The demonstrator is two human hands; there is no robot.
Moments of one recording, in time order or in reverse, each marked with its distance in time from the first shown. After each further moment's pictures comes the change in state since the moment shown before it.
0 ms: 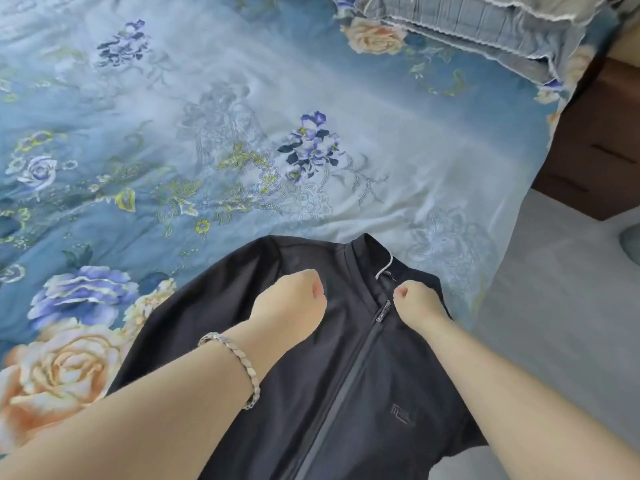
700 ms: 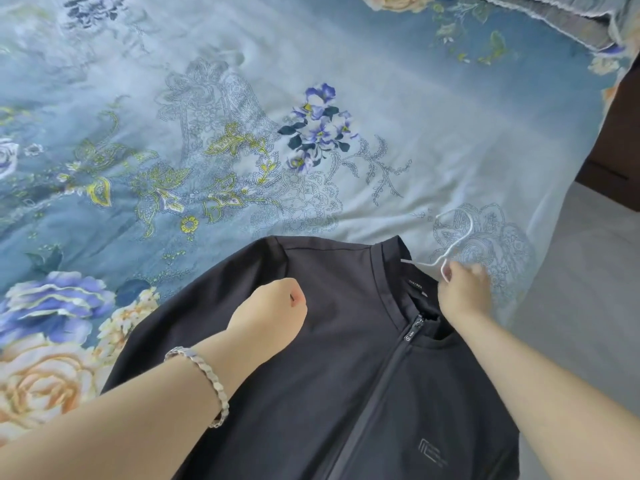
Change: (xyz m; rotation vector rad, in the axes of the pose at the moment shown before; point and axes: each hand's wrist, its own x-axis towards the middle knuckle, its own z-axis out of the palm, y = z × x) left_hand 0.062 -0.044 0.017 -0.115 -0.080 -0.180; right_hand 0.072 0.020 -0.005 -0.062 0.250 0.064
